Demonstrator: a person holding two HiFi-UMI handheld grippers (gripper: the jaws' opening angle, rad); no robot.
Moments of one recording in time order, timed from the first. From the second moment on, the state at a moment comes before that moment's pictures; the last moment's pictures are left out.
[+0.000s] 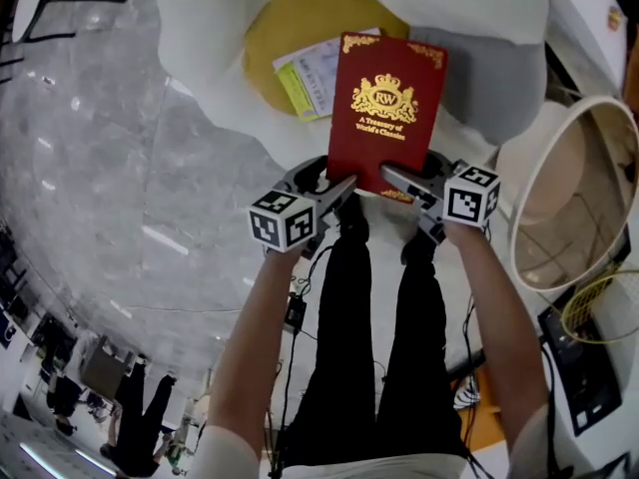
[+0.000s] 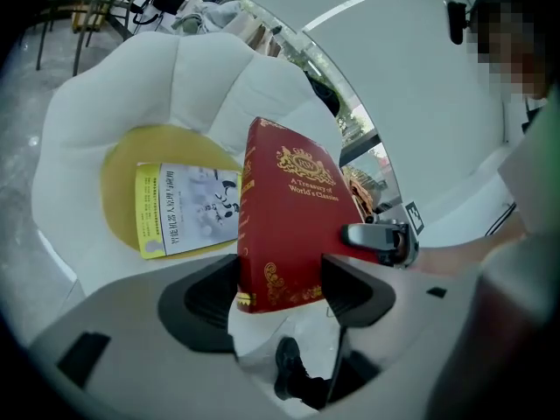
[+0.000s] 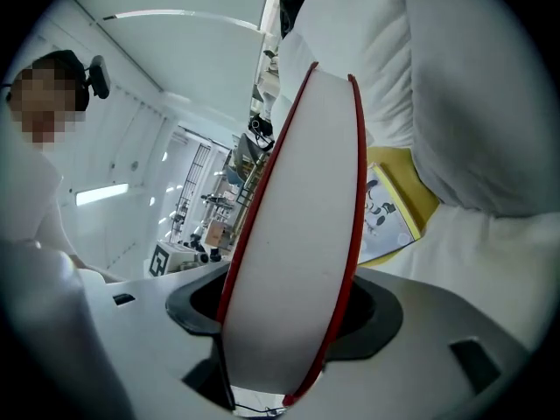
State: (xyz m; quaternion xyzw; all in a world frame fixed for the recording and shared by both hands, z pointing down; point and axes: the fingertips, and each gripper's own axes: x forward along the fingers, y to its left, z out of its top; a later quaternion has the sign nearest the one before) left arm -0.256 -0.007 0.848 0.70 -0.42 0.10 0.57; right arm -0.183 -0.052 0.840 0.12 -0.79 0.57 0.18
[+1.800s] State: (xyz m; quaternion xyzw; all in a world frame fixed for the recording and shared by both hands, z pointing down) left arm -0.303 -0.104 0.910 0.68 -0.45 0.08 0.57; right arm -0.197 -0.151 0.916 0.28 -0.77 0.43 0.38
